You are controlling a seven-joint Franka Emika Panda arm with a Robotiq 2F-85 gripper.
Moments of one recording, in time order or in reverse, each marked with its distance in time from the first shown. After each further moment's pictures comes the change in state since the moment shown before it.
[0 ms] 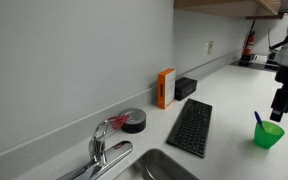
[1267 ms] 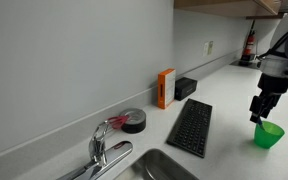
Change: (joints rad) arm -0.002 0.189 -0.022 0.054 0.081 0.189 0.040
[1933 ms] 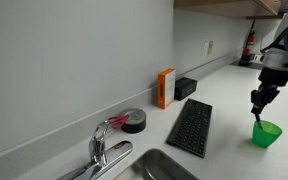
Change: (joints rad) arm -0.016 0.004 -0.032 0.044 0.058 -0.001 -0.002
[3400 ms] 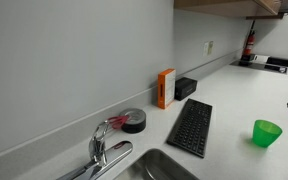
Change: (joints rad) arm 0.120 -0.627 0.142 -0.251 -0.019 -0.236 -0.041
